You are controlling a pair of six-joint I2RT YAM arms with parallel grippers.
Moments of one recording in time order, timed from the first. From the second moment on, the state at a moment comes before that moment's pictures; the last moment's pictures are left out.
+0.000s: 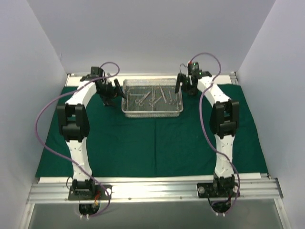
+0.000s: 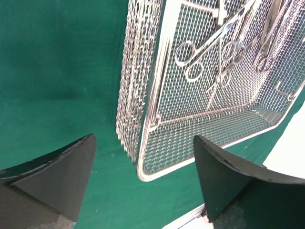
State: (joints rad) left arm -0.07 2.15 1.83 -0.78 0.45 -0.48; right arm 0.20 2.22 1.94 -0.68 -0.07 0.37
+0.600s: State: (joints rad) left arm -0.09 2.32 2.08 -0.87 0.43 -0.47; right arm 0.23 2.34 2.06 -0.72 -0.07 0.36
